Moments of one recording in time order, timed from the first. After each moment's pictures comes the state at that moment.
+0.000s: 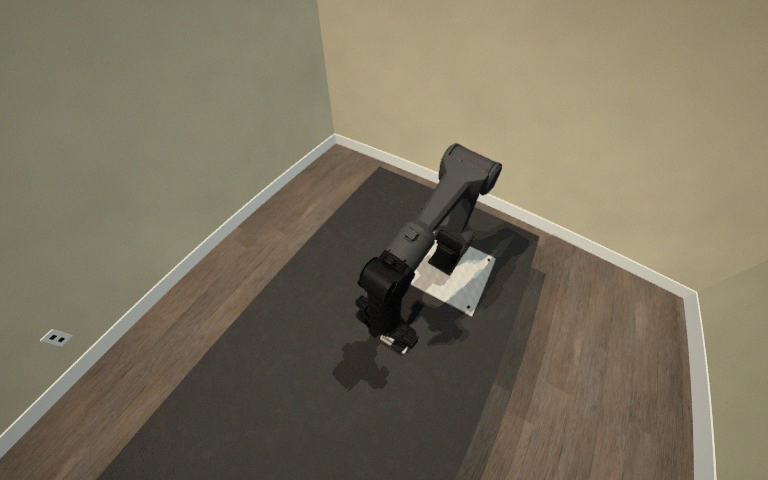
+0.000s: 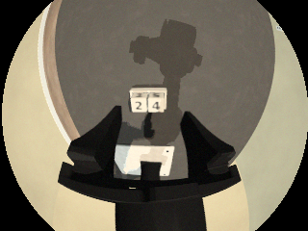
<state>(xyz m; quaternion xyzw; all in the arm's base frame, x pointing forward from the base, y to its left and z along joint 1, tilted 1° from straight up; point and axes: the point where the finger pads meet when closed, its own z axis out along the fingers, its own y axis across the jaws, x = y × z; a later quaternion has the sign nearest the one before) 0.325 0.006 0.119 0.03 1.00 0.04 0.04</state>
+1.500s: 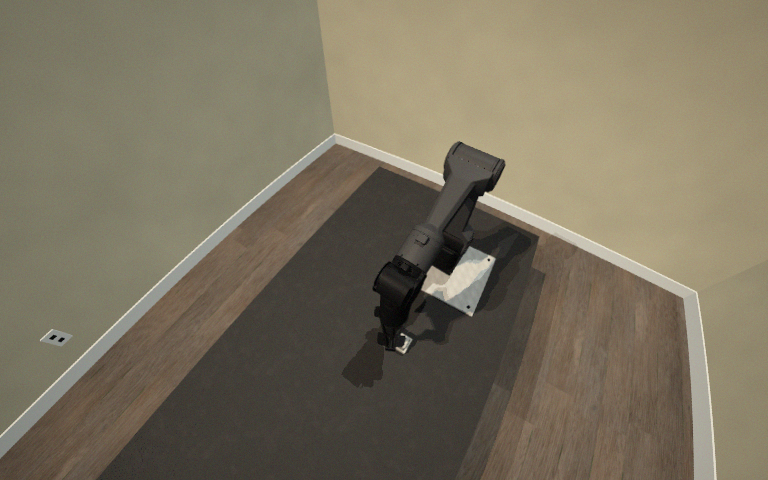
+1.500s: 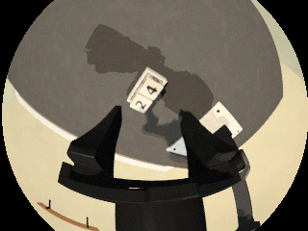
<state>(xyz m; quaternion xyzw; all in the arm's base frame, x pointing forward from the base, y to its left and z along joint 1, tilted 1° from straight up) 0.293 0.001 0.104 0.50 0.87 0.00 0.01</state>
